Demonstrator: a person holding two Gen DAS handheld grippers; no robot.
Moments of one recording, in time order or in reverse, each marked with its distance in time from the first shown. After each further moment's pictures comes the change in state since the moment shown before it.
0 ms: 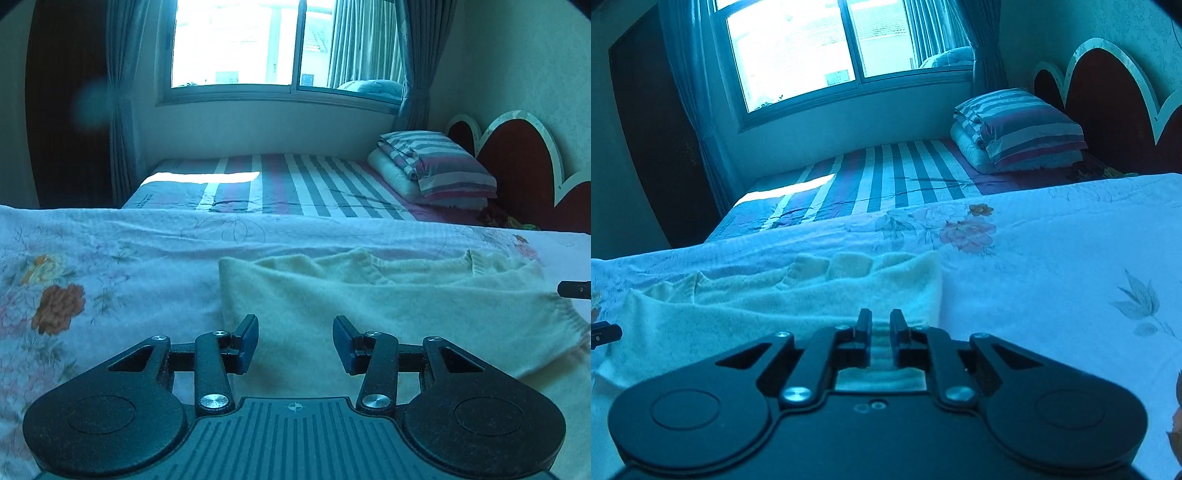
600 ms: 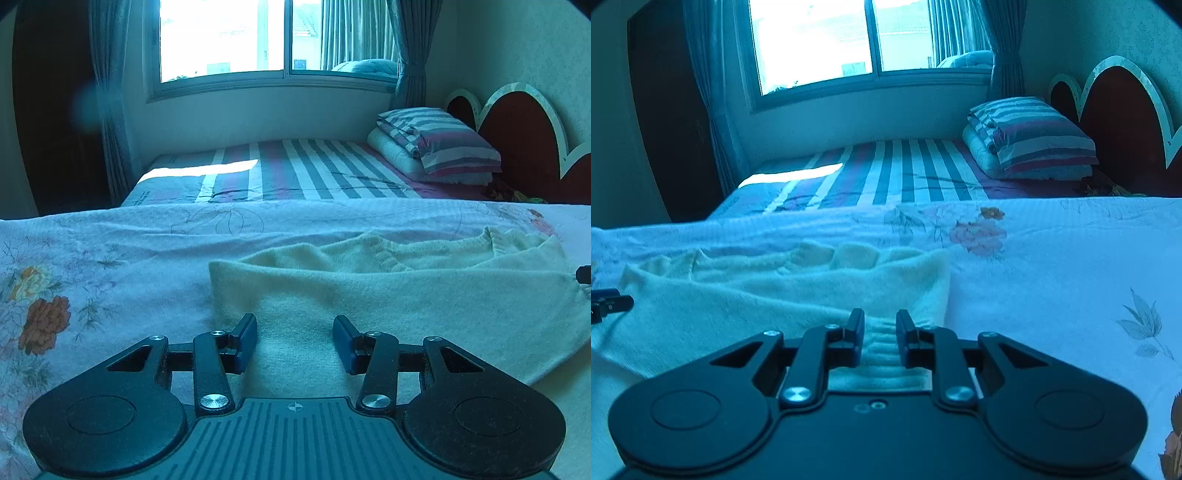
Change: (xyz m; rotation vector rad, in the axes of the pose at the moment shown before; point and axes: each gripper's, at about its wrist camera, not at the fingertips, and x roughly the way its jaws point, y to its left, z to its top) left arm 0.025 -0.006 -0.002 0.062 0.050 0.023; right arm 0.007 0.008 -0.009 -0.104 0.044 -0.019
